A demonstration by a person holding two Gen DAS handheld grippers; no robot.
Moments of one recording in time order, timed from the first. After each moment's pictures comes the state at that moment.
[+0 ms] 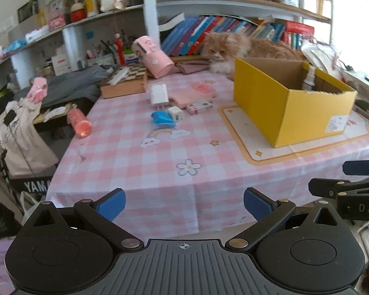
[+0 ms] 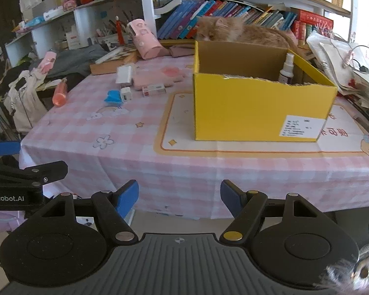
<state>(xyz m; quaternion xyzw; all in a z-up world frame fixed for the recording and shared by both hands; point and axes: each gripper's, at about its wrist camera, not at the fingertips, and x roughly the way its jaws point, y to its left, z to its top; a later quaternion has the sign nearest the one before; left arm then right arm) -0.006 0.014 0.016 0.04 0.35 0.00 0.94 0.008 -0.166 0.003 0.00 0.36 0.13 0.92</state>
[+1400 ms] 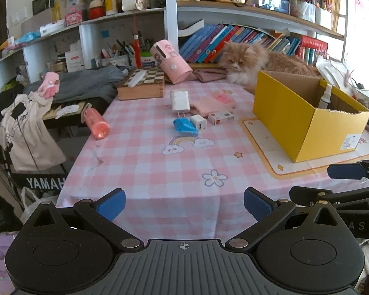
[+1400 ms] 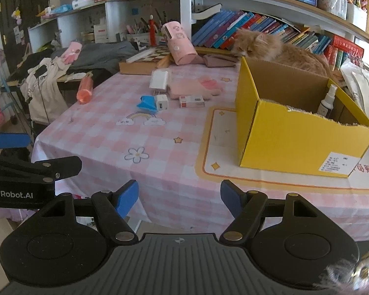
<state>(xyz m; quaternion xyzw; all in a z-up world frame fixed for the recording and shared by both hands) 0.000 0.051 0.018 0.01 0.33 0.01 0.94 0.026 -0.104 0.007 -0.05 0.34 0.17 0.92</state>
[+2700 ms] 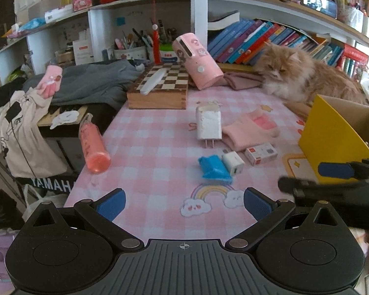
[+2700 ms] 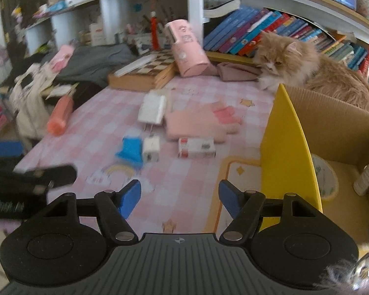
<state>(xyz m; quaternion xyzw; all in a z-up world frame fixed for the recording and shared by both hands) 0.141 0.078 0.017 -0.02 0.36 0.07 0.93 0.196 -0.068 -0.003 -0.05 0.35 0.20 0.91</state>
